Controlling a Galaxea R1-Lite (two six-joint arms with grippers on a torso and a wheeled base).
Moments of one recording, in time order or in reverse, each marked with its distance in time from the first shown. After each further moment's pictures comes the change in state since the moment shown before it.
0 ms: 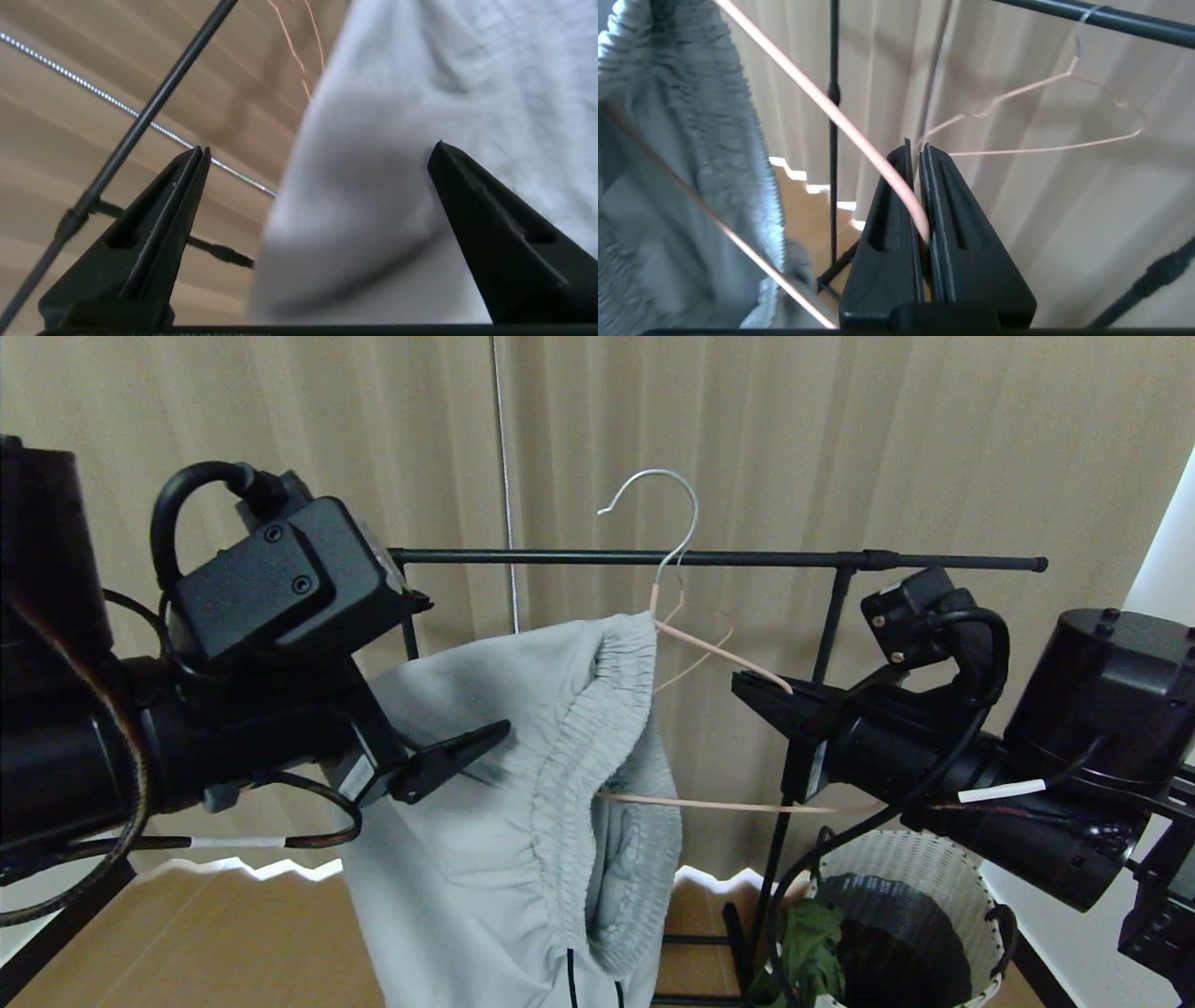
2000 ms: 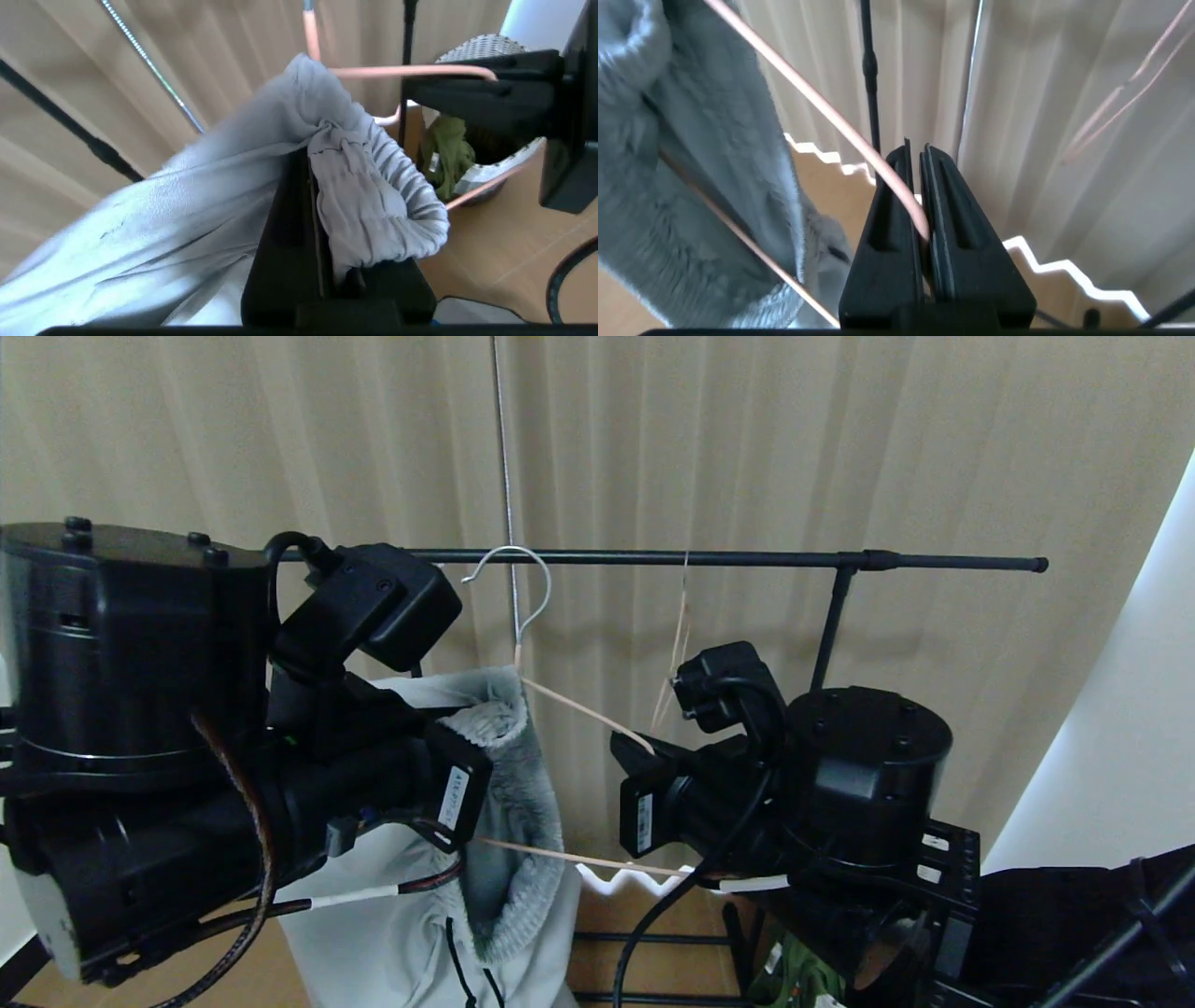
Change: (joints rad) left arm -0.177 0.072 0.032 0.031 0.299 -0.588; right arm 0.266 0.245 -0.151 -0.008 -0.308 0.193
